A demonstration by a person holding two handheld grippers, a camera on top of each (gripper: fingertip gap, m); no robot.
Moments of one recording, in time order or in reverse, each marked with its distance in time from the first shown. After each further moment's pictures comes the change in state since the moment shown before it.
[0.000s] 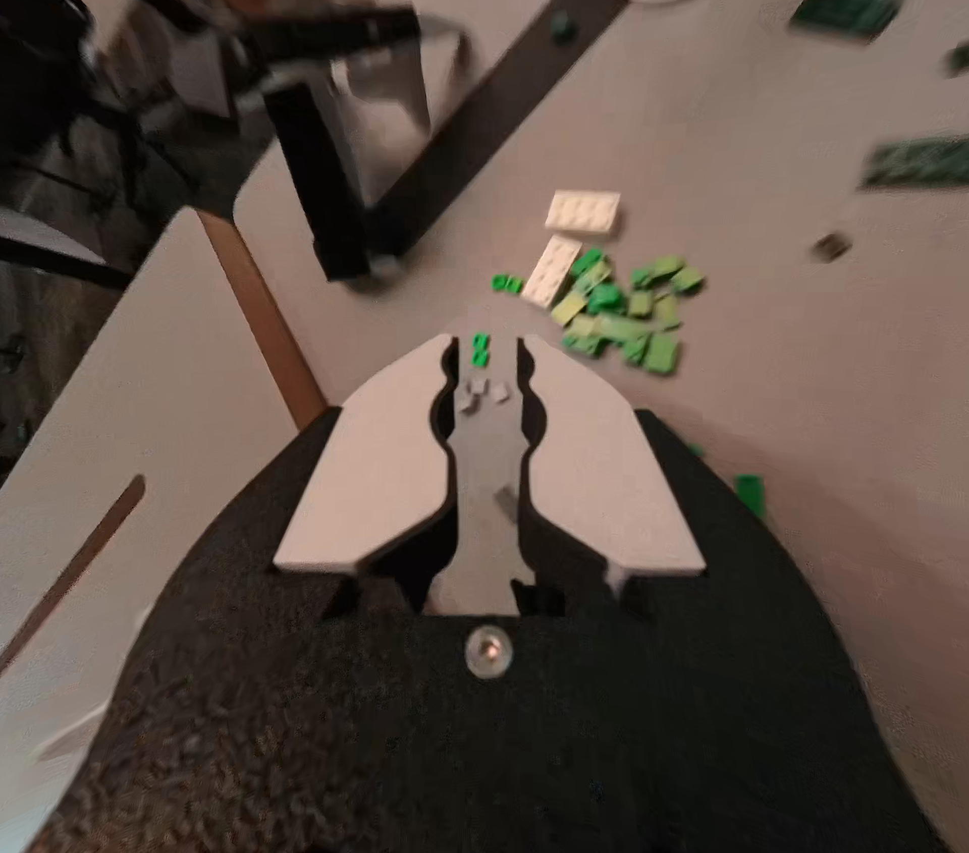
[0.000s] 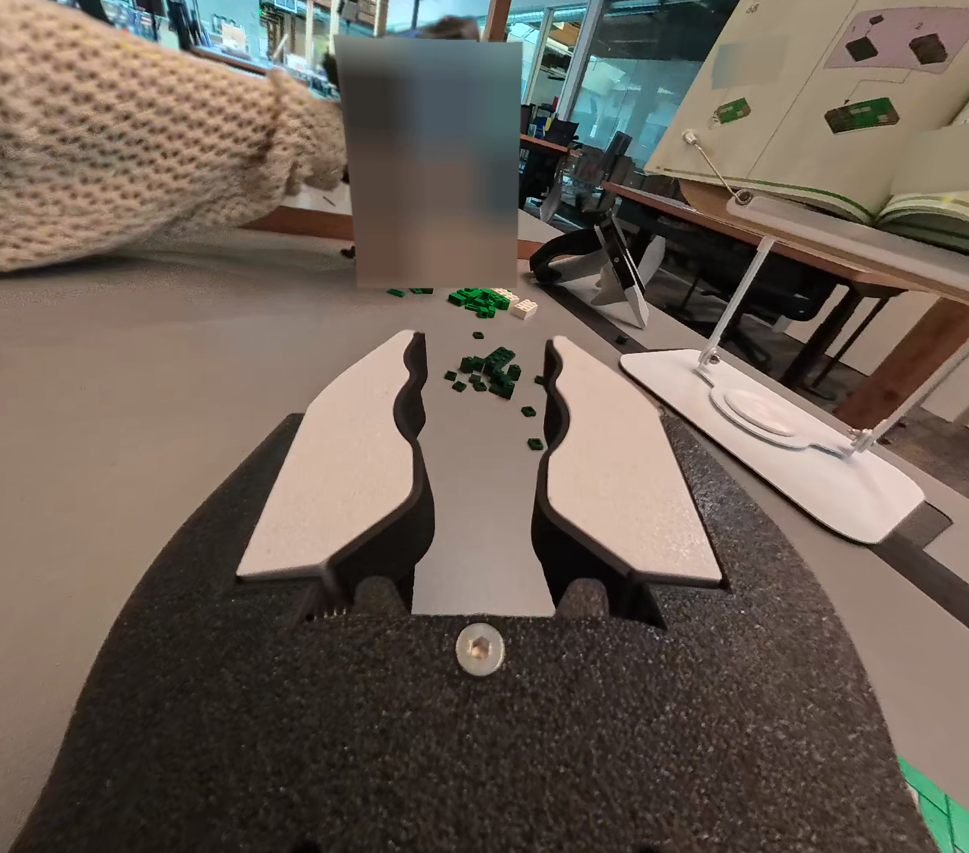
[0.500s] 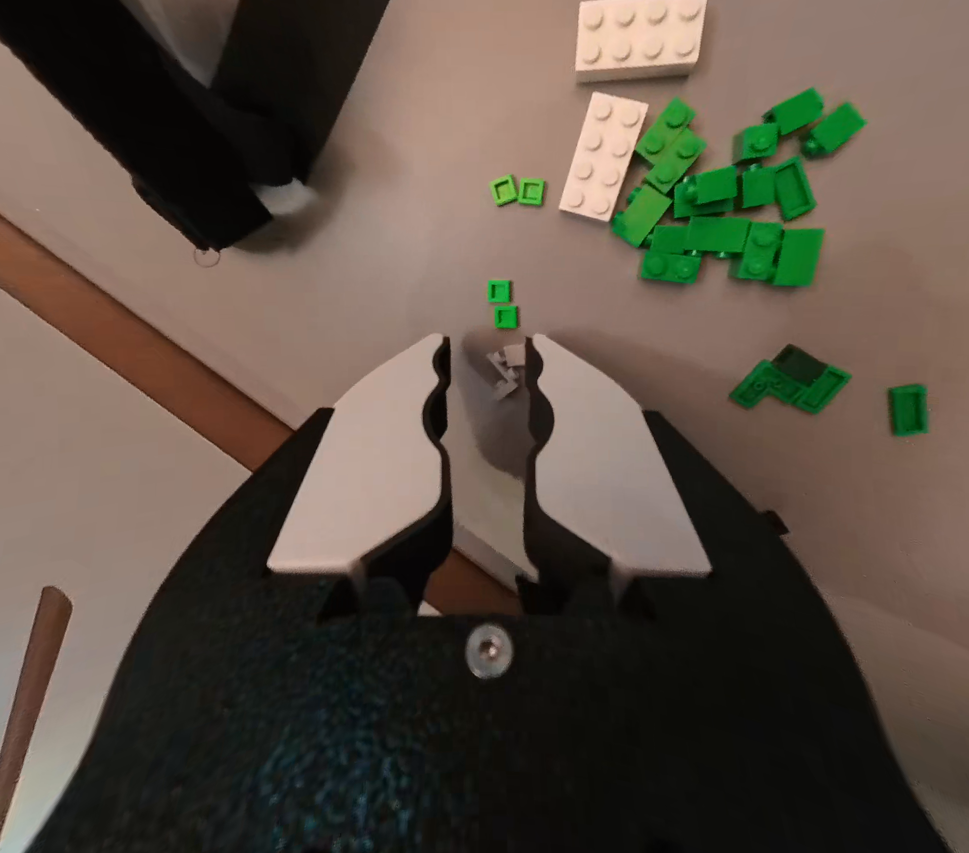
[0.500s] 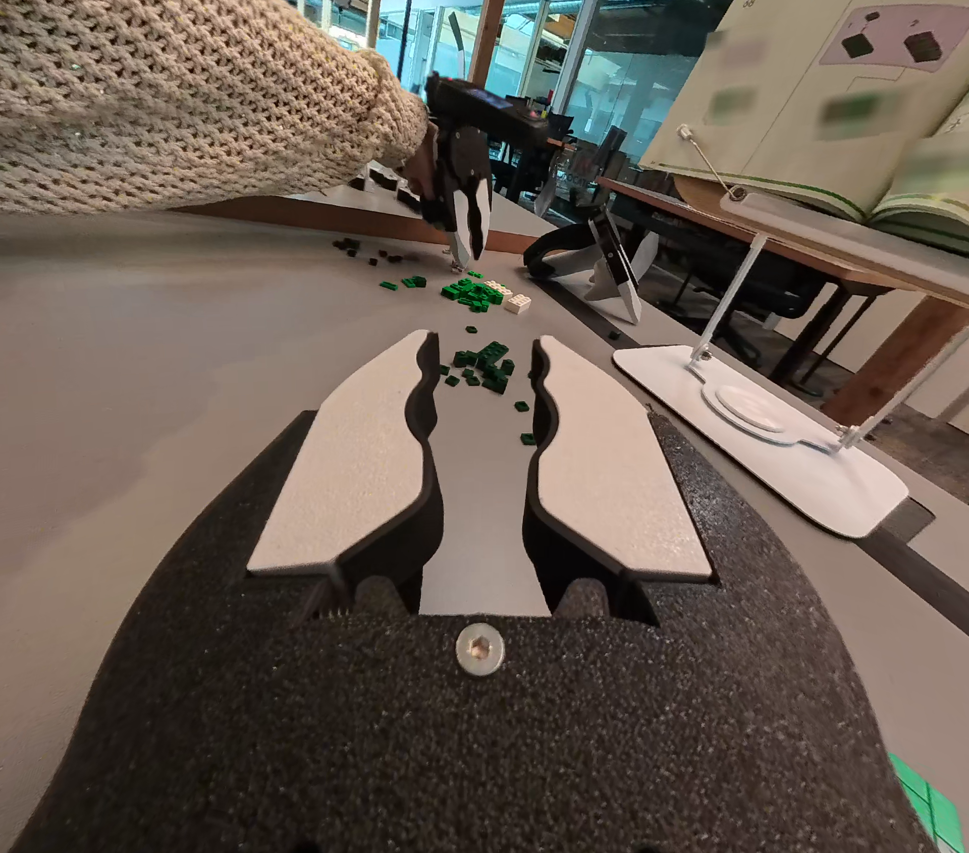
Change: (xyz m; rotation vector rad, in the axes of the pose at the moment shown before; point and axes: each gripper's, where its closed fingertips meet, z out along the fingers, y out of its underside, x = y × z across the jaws) left arm -0.013 0.049 0.052 -0.357 0.365 0.132; right arm 0.002 0.003 0.000 -0.014 0.011 -0.016
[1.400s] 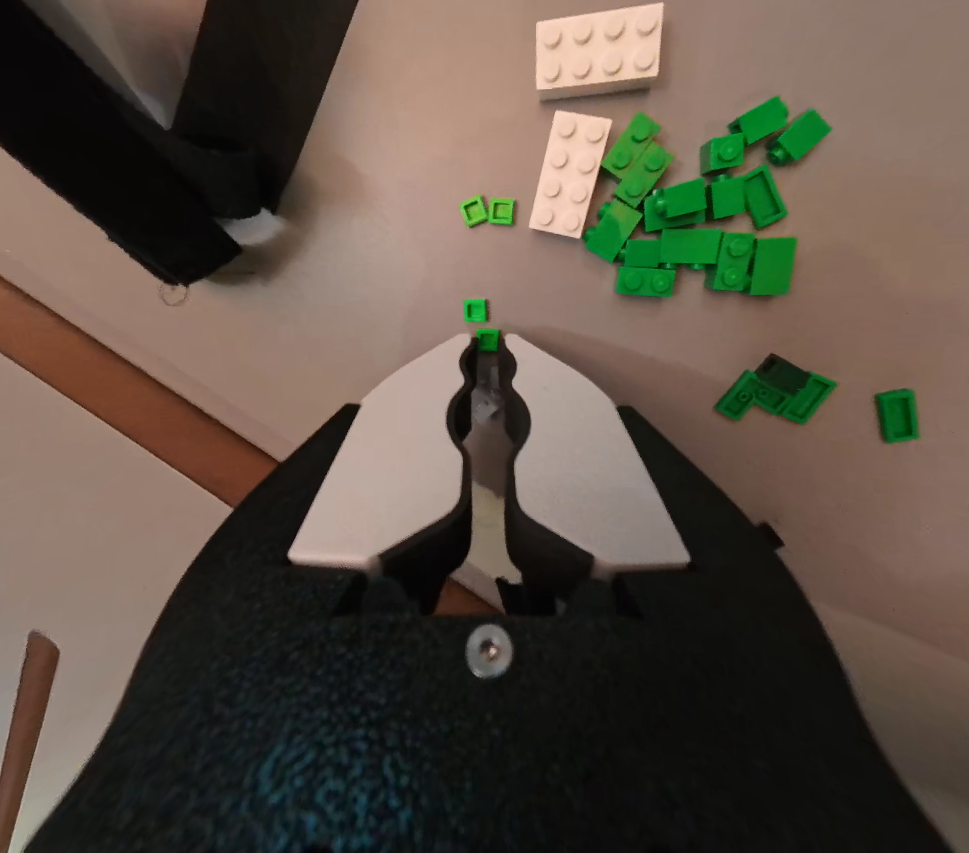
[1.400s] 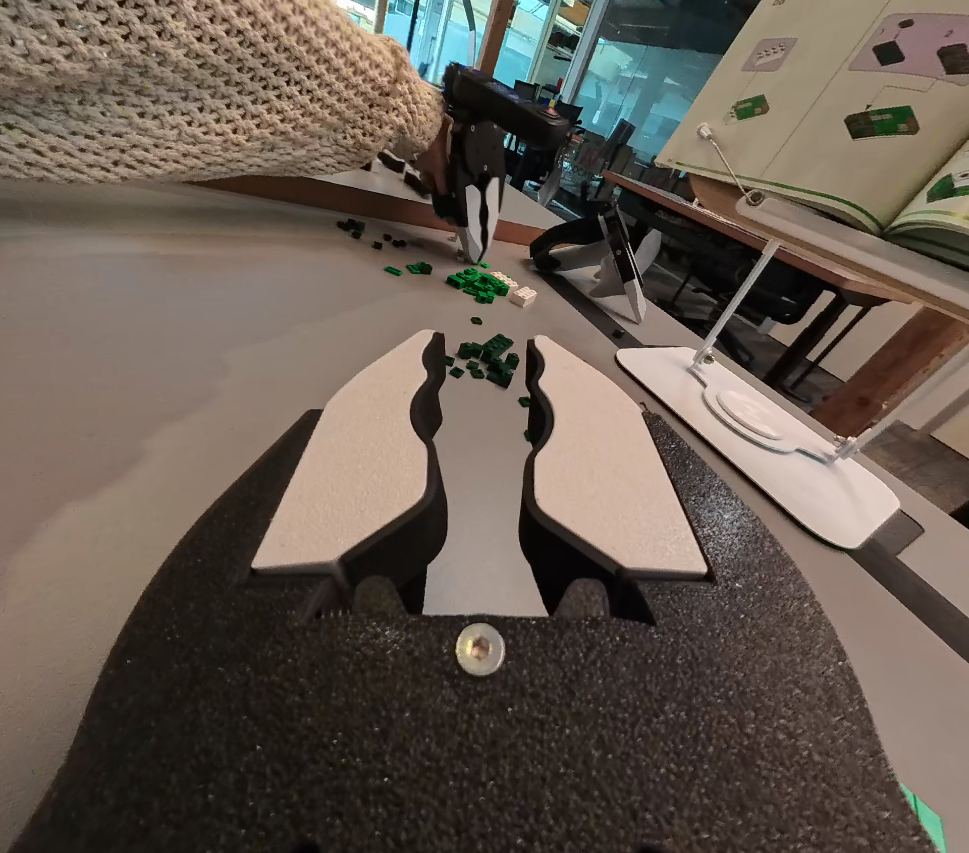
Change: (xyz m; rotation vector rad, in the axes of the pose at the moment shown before) left arm 0.007 -0.004 0.006 0.021 0.030 0.041; right arm -0.006 0.003 0.003 -0.027 -0.016 -0.052
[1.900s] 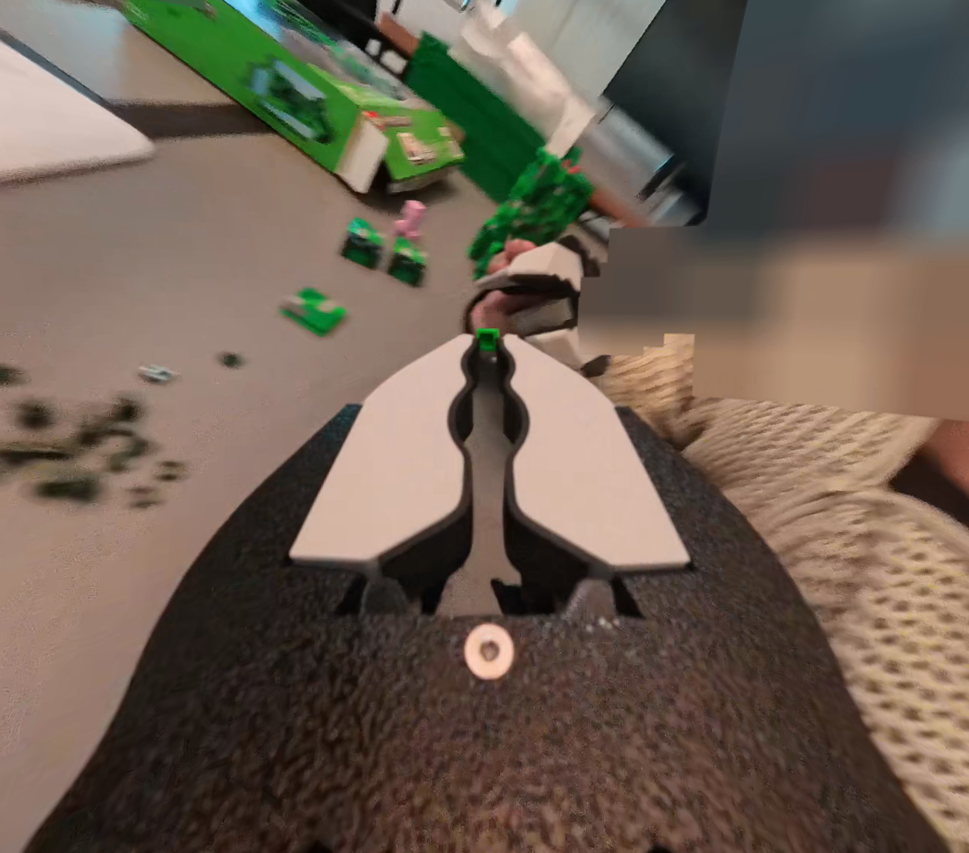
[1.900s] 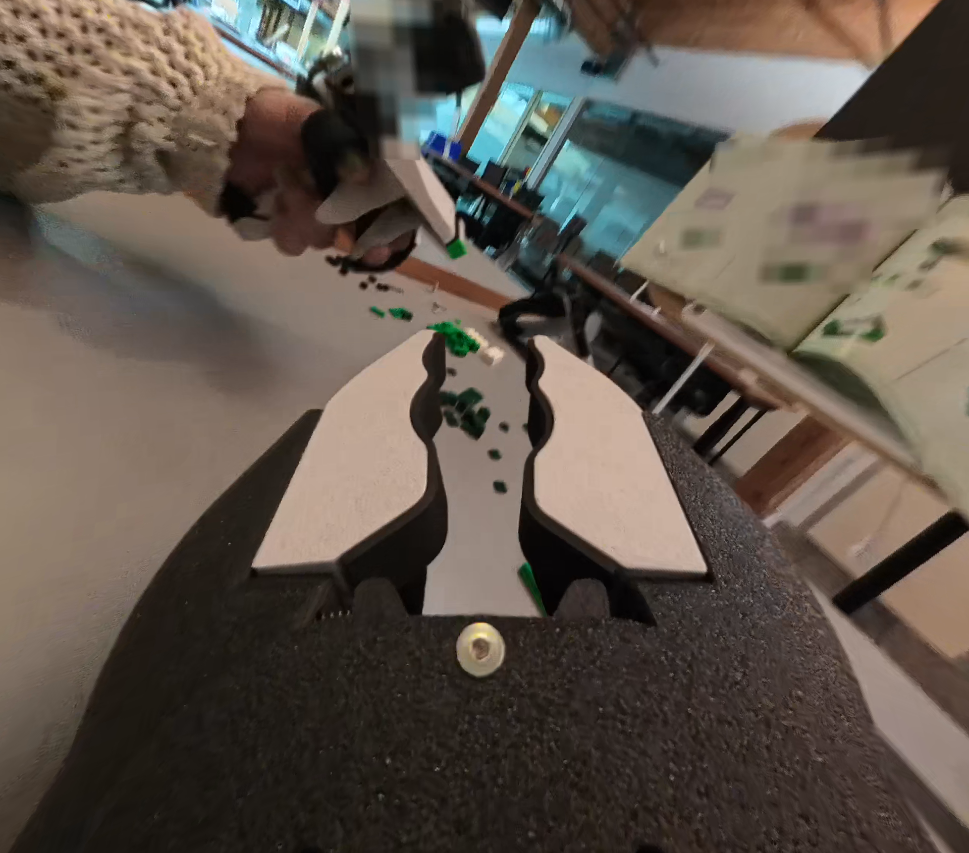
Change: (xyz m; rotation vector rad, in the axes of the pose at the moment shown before) left arm 0.260 -0.156 -0.145 1.024 0.737 -0.404; right arm -0.014 -0.027 -0.011 0.136 0.052 -0.215
